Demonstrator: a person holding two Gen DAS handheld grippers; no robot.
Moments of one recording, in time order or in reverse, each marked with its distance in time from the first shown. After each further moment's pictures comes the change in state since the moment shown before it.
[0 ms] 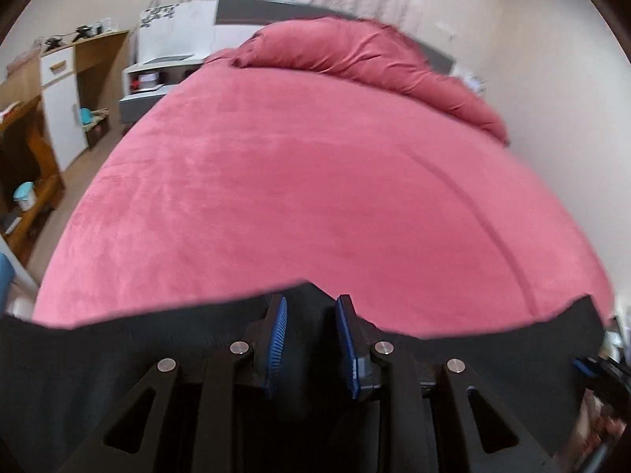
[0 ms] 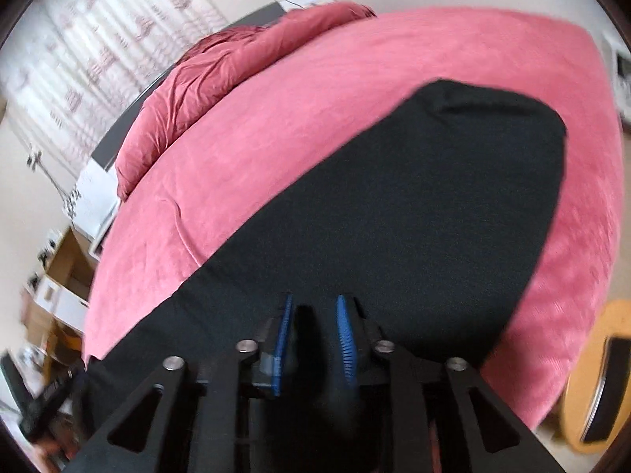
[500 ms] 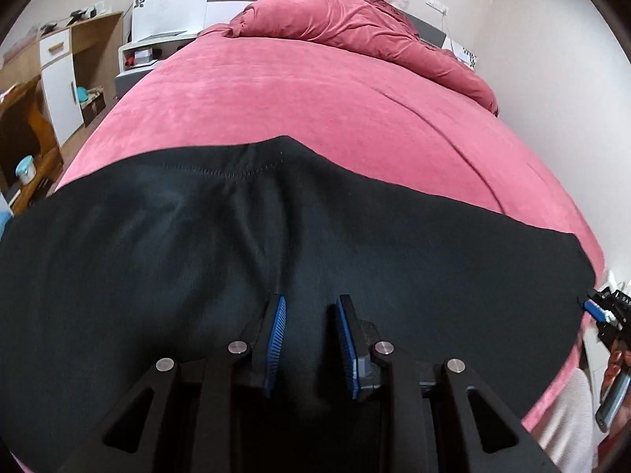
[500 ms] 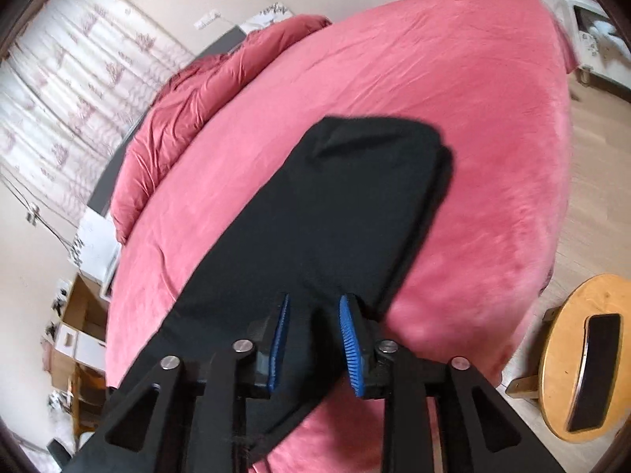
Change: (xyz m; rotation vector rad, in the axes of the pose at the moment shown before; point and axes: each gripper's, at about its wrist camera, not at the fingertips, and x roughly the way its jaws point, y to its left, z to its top) left arm -0.038 -0.023 -0.087 -0.005 0.103 -0.006; right arm -0.050 -0.077 0.016 0.145 -0.066 0.024
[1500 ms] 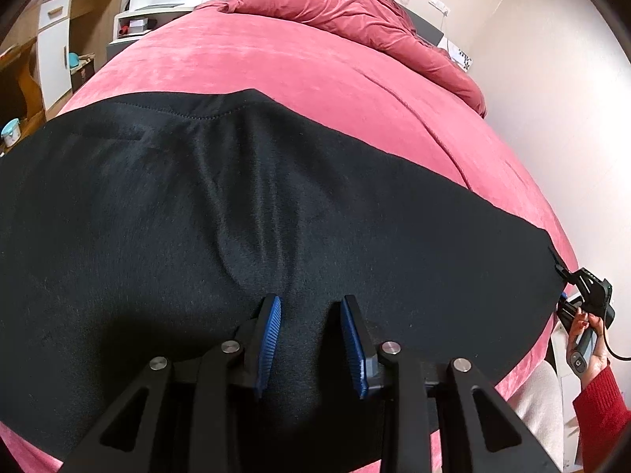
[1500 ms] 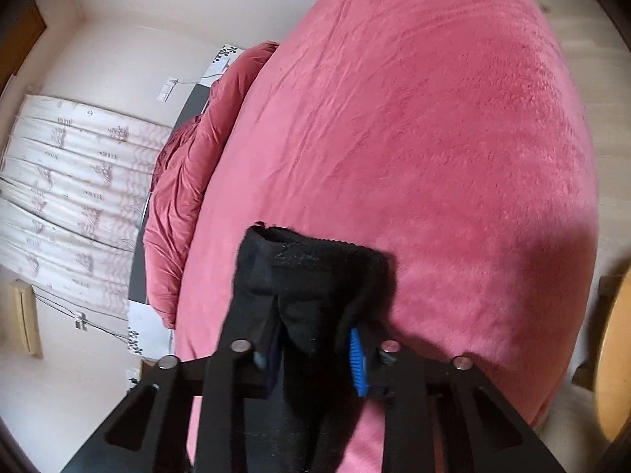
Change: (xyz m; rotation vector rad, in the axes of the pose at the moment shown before) left arm 0.003 -0.003 -0.029 -0.071 0.065 -0.094; right arm 0.041 -0.075 0.074 0.347 -0.045 0.184
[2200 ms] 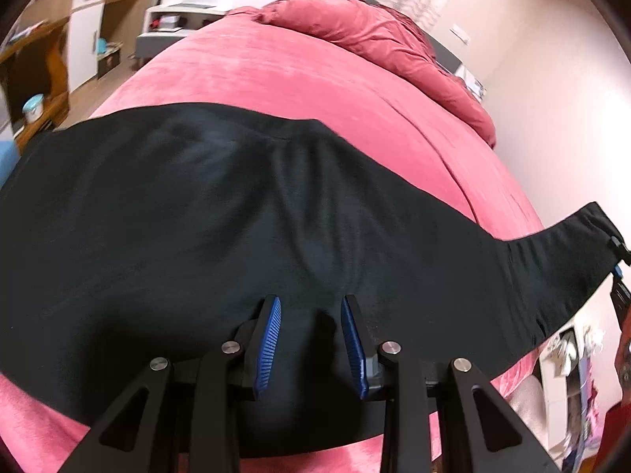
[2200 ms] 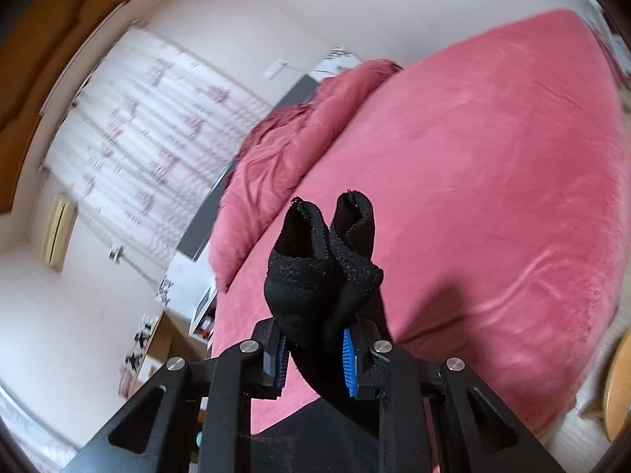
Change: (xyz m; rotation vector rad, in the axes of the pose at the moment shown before) left arm -0.047 0.058 -0.002 -0.115 -0.054 -0.002; right arm -0.090 0.205 -0.090 -0.350 -0.037 0.167
